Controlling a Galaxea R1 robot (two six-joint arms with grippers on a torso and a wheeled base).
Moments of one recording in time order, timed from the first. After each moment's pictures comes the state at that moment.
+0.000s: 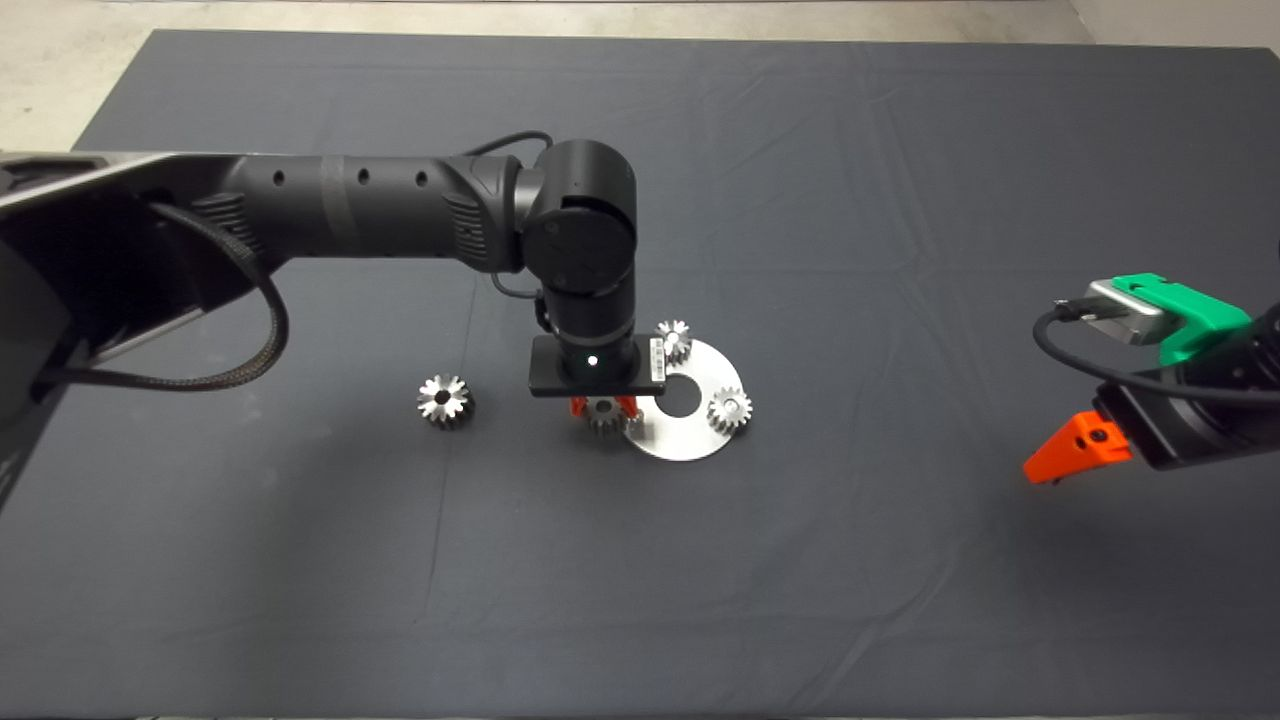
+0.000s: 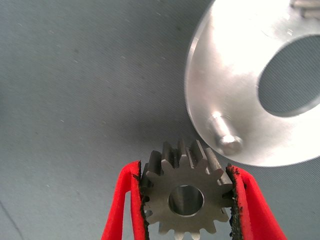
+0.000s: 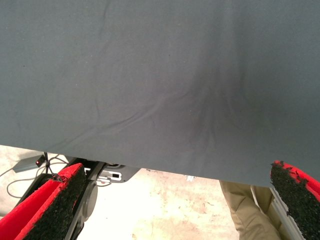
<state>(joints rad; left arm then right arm) -0.39 2.81 -1.19 0.26 1.53 -1.63 0.66 2.05 -0.56 0.07 -1.53 1.38</state>
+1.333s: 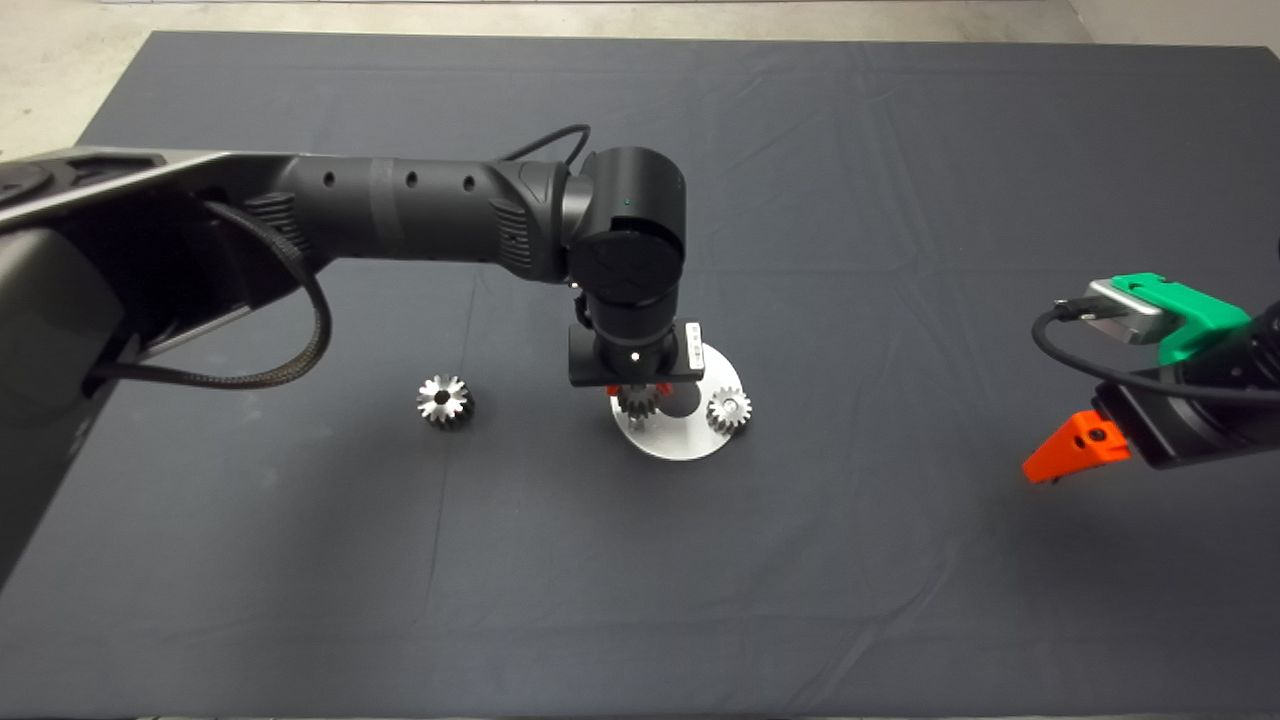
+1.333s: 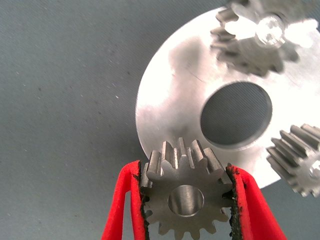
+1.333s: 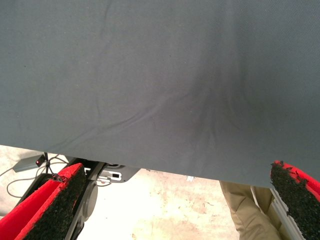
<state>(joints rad) -0.39 2.87 -1.19 0.41 1.53 -1.72 0.66 2.06 -0.57 0.07 -1.53 1.38</state>
